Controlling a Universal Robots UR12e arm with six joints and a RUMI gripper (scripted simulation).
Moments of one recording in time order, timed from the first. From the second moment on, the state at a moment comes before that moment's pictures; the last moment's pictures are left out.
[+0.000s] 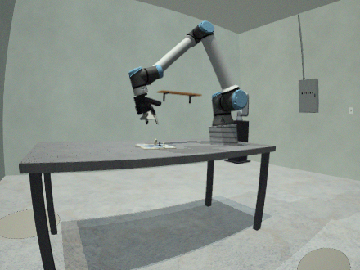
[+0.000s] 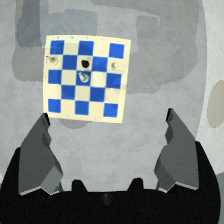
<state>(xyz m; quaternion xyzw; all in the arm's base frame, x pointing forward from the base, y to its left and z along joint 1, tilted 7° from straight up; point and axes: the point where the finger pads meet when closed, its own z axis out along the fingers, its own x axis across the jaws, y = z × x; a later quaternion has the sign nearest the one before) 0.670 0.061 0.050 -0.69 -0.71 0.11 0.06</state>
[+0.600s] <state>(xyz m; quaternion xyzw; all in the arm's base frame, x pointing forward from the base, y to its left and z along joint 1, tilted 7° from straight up) 0.607 0.079 0.055 -0.68 -0.73 0.03 -0.03</state>
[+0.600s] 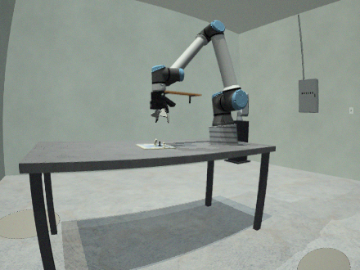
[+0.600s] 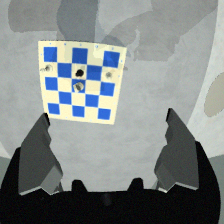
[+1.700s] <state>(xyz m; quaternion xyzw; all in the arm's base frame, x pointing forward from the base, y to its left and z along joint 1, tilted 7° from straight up) 0.594 0.081 0.056 -0.67 -0.74 0.01 -0.06</state>
